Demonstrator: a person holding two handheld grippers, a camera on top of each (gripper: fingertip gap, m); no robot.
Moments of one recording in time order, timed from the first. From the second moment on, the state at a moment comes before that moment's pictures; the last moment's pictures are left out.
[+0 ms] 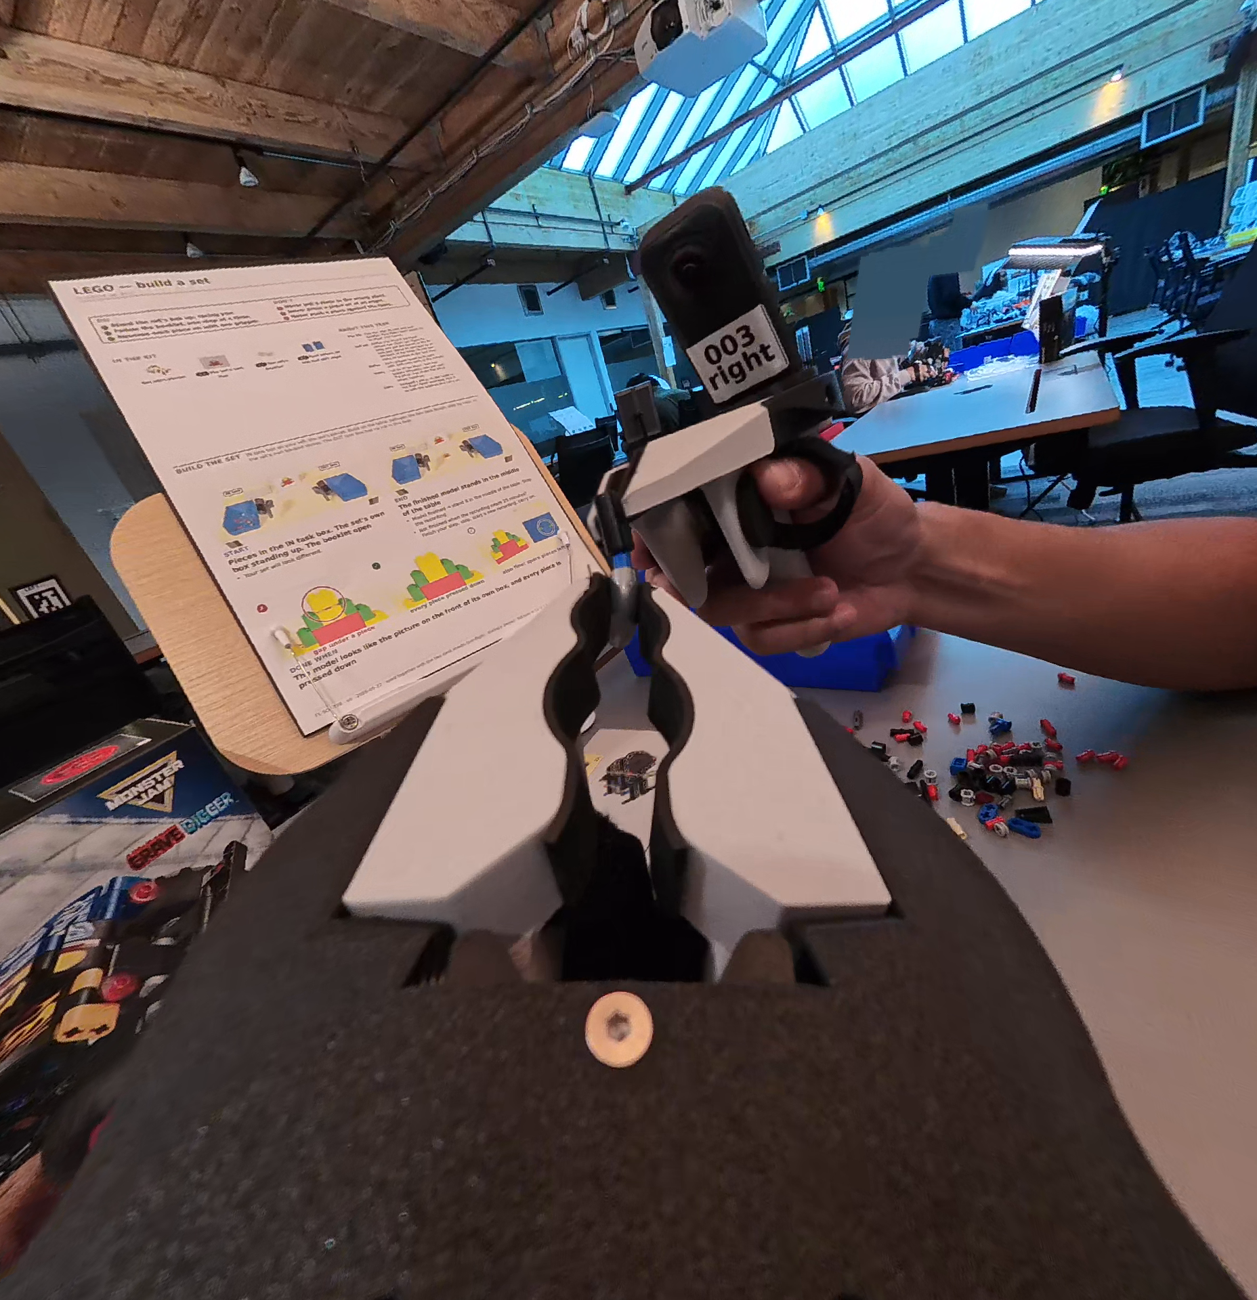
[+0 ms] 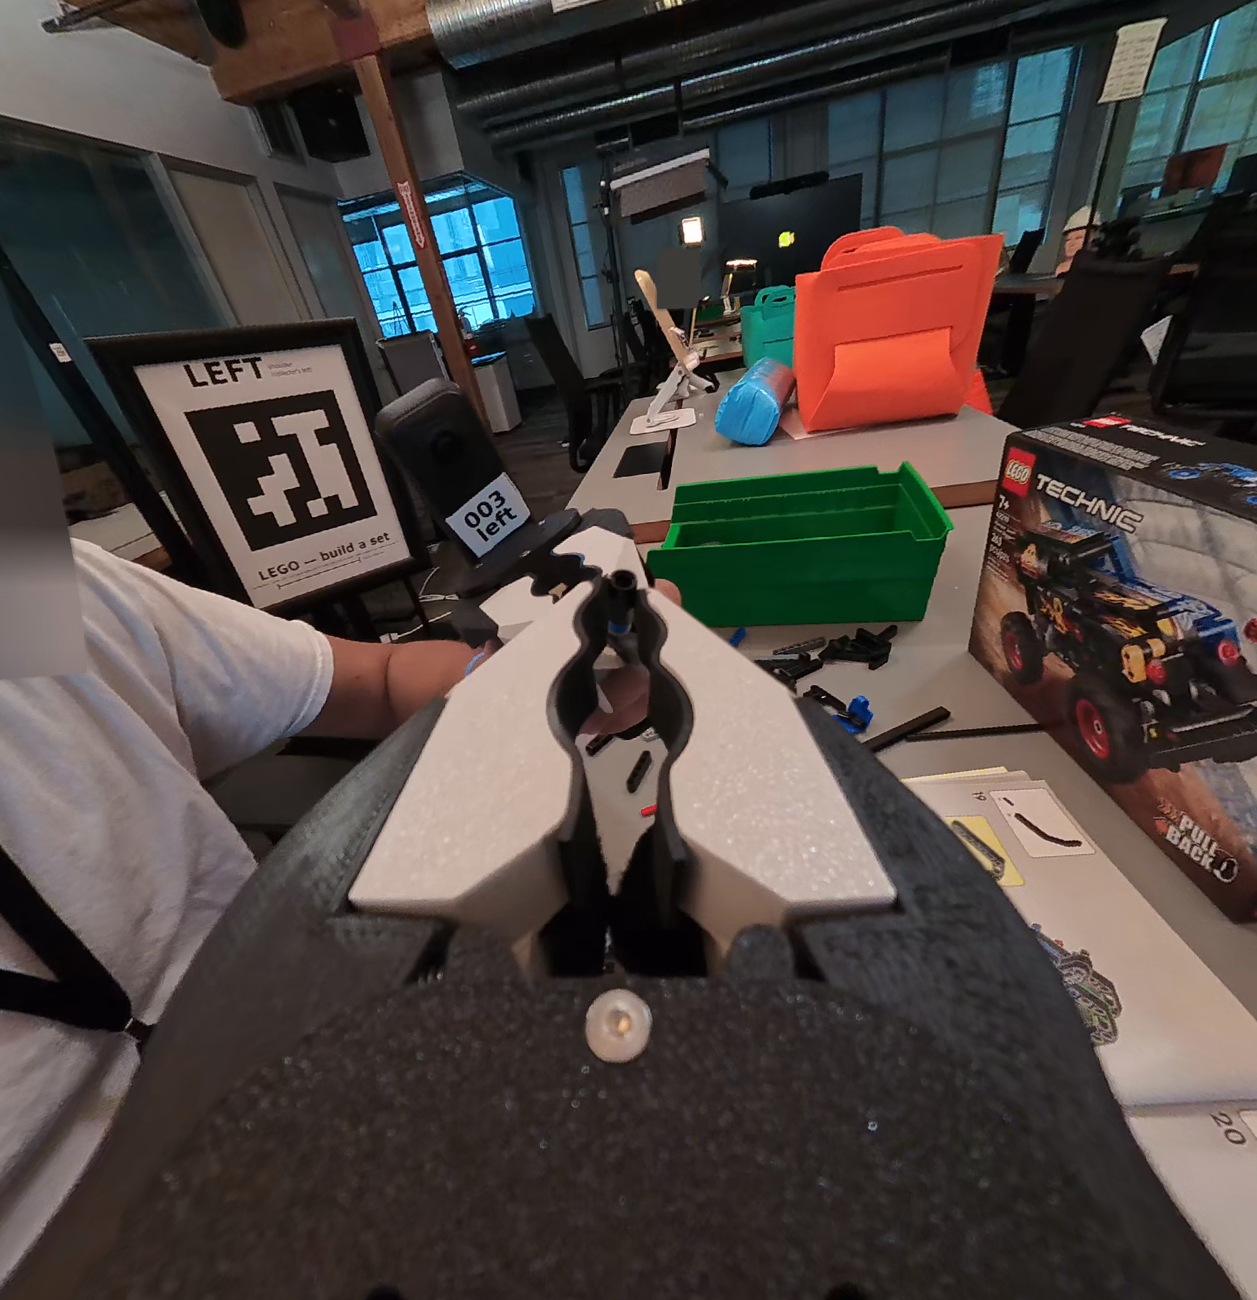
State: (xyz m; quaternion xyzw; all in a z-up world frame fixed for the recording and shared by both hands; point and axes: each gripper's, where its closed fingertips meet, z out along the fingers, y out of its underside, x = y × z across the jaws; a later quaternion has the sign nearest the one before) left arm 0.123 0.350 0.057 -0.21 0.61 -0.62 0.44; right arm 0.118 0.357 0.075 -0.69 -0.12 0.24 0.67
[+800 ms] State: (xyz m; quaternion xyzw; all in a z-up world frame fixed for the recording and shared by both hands) left arm 0.132 0.354 0.026 -0.15 0.72 -0.49 0.48; right arm 0.129 0.349 0.034 -0.80 -0.15 0.17 0.55
